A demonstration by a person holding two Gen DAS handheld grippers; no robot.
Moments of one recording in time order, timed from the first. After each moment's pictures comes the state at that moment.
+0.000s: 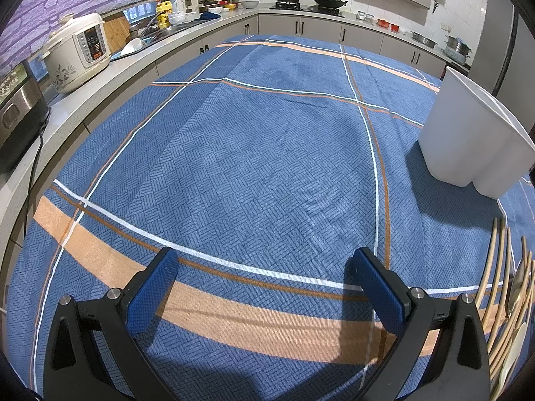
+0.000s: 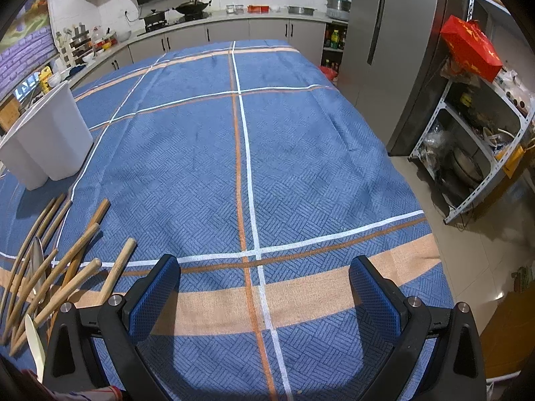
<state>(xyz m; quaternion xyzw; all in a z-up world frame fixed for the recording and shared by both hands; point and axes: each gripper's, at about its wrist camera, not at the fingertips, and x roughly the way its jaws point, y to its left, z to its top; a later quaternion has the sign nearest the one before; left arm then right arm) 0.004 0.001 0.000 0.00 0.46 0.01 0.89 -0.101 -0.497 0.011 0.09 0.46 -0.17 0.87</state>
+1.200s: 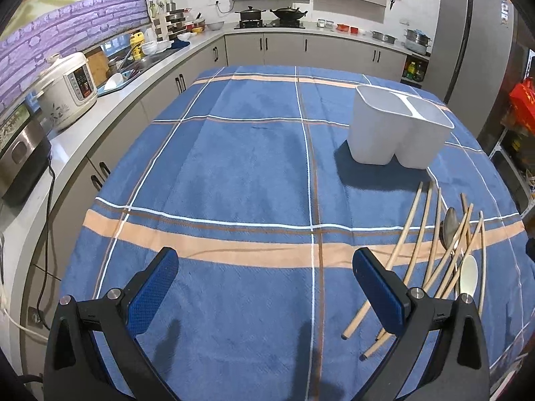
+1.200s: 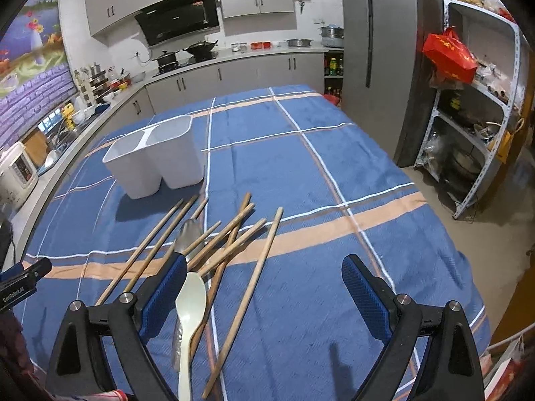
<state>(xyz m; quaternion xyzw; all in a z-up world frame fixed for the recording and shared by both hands) -0.086 -0.009 0.078 0.04 0.43 -0.06 0.90 -0.185 -0.359 0.098 0.13 0.38 -0.16 0.90</state>
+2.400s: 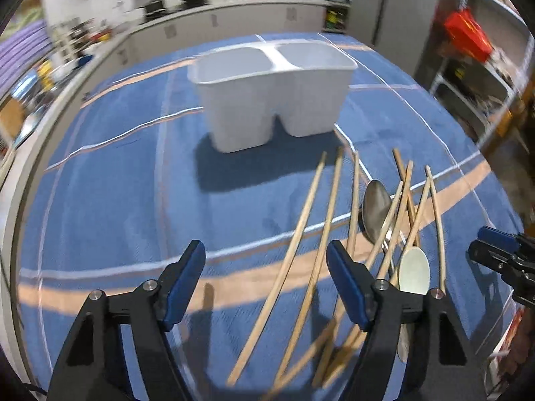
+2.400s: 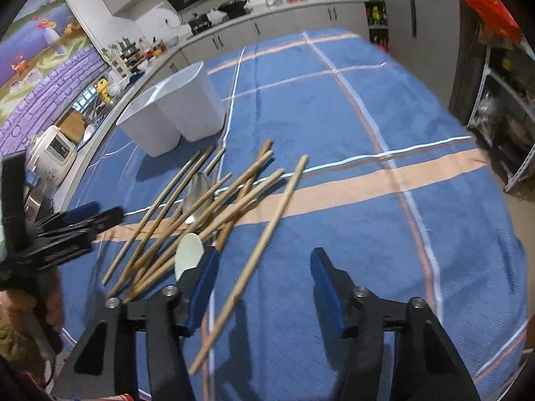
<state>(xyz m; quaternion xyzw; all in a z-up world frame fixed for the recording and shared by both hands) -0.051 -0.139 0.045 0.14 0.48 -0.23 0.84 -0.156 -0.387 0.045 0.21 0.47 -0.02 0.86</state>
